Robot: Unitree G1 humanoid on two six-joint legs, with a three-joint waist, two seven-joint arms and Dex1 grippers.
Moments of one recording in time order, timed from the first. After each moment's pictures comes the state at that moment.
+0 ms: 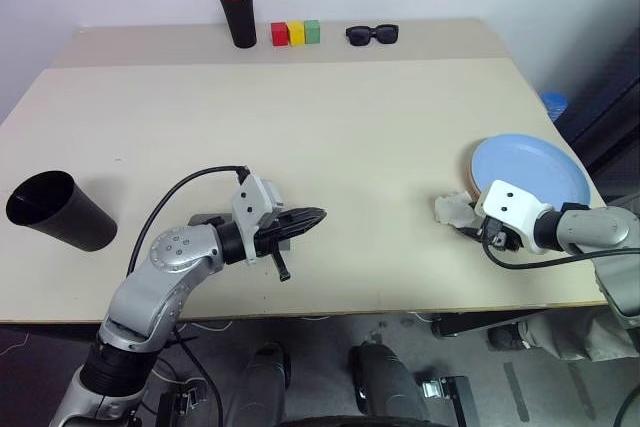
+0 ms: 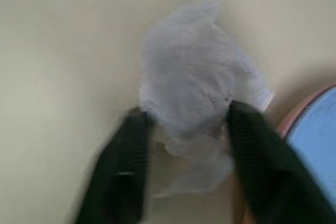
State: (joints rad) left arm -0.21 0.52 -0.12 -0.46 -0.45 0.49 -0.76; right arm -0.18 -0.99 0.00 -0.13 0.05 0.36 0.92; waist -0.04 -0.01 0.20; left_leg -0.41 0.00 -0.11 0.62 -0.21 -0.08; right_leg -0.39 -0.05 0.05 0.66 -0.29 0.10
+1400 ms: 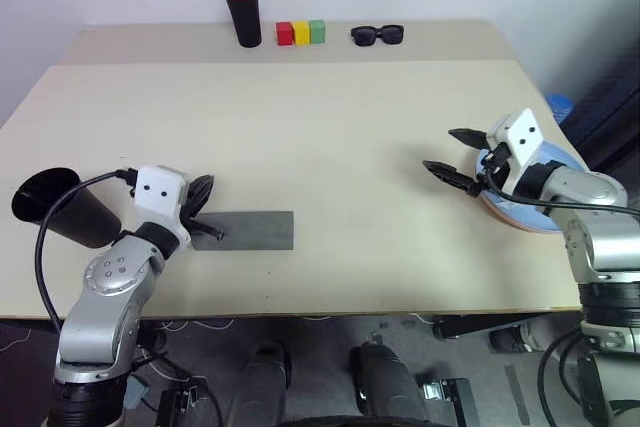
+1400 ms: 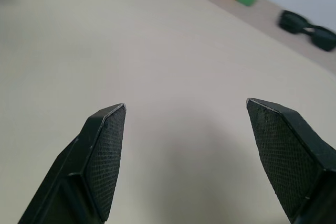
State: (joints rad) left arm -0.02 0.45 0.20 -0.47 -0.25 0.51 -0.28; right arm -0.43 -0.71 -0.12 0.02 0.31 0.33 0.87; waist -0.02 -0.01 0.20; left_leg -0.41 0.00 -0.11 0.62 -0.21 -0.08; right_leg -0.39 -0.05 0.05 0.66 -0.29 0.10
